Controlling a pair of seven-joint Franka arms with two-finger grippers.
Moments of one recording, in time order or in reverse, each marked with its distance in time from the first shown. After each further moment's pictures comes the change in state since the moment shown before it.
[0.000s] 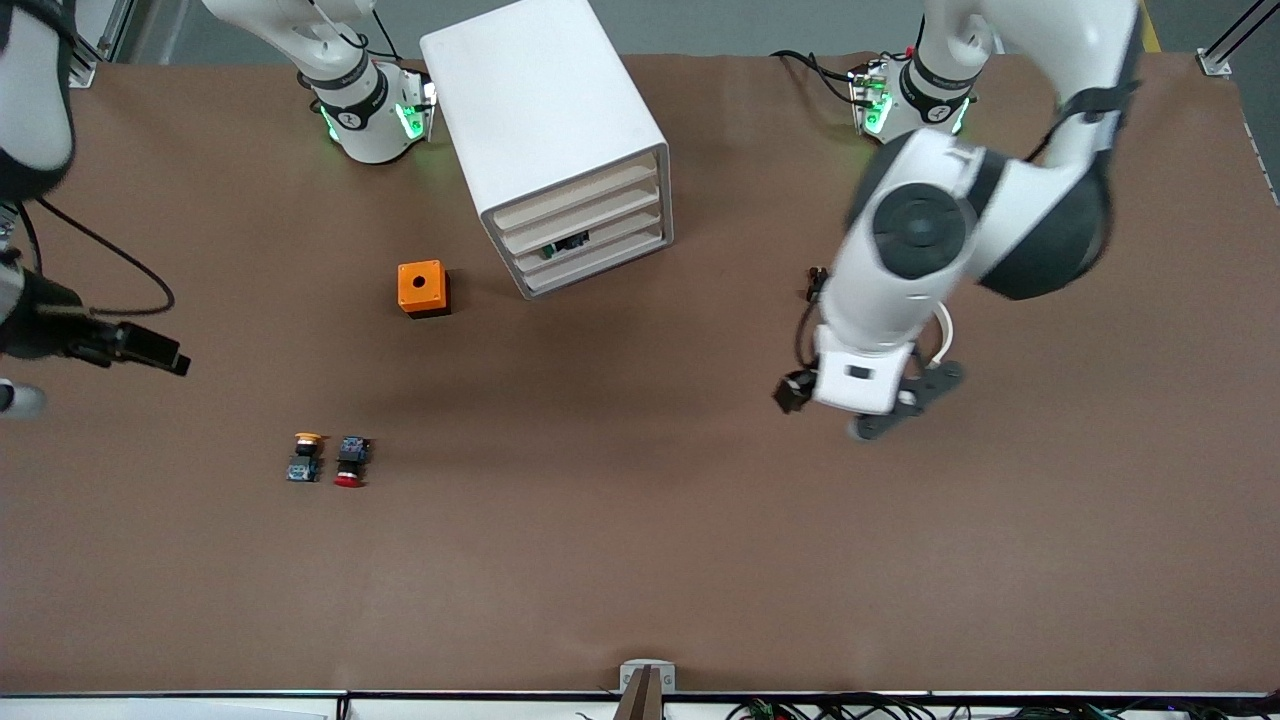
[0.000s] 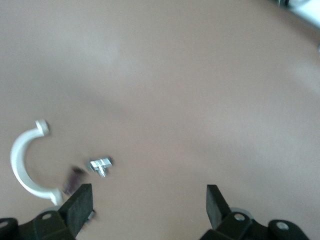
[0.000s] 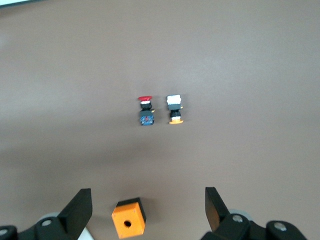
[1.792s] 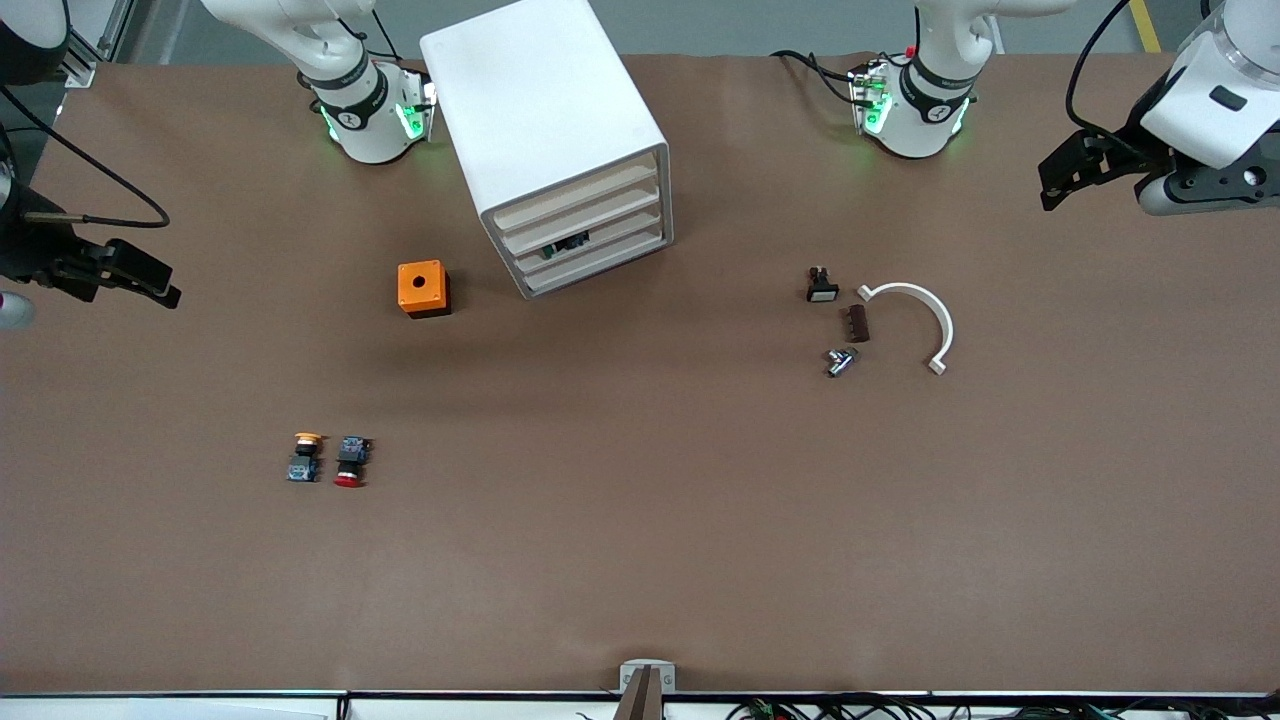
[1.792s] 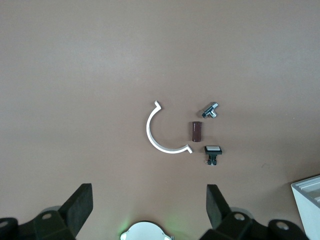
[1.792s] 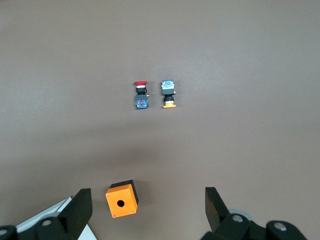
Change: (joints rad) left arm 0.221 -0.555 0.068 -0.314 -0.082 -0.319 0.779; right arm 0.007 -0.128 0.031 -0.114 -0.069 -0.010 0.015
